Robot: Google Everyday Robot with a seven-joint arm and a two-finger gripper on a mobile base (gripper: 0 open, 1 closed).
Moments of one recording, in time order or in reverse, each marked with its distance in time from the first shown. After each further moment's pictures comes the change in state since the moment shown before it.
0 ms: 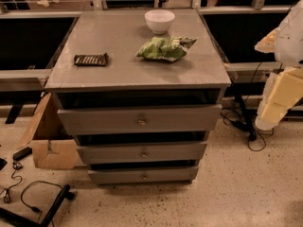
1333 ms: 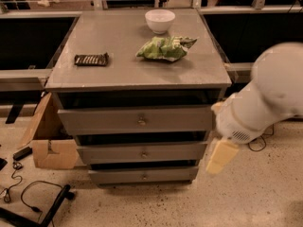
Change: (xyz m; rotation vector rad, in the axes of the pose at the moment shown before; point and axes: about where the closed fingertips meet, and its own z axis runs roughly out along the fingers) arm -0.015 0.052 0.171 -0.052 -0.084 0.018
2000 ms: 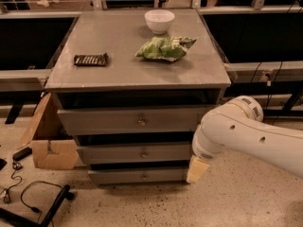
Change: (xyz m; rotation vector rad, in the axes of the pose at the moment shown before) arm 0.021 -0.016 0.161 0.079 0.120 0.002
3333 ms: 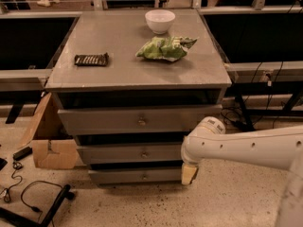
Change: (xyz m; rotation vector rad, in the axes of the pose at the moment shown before) arm 0.009 -0.017 0.165 -0.007 0.029 -0.173
